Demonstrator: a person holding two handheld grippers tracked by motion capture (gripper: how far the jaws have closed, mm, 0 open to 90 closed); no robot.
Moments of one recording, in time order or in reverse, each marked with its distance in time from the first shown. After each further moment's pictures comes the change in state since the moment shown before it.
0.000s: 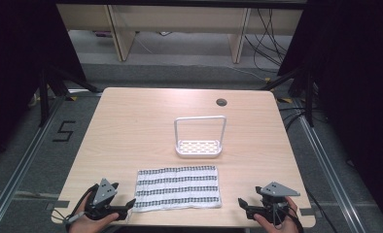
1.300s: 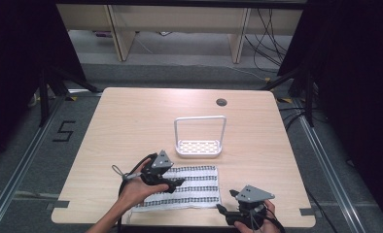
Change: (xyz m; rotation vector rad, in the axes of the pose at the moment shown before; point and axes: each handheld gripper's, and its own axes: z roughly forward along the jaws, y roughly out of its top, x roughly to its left) left arm -0.044 0.129 0.099 -0.010 -0.300 0.051; right arm 0.057 0.018 0.017 0.010 0.128 -0.160
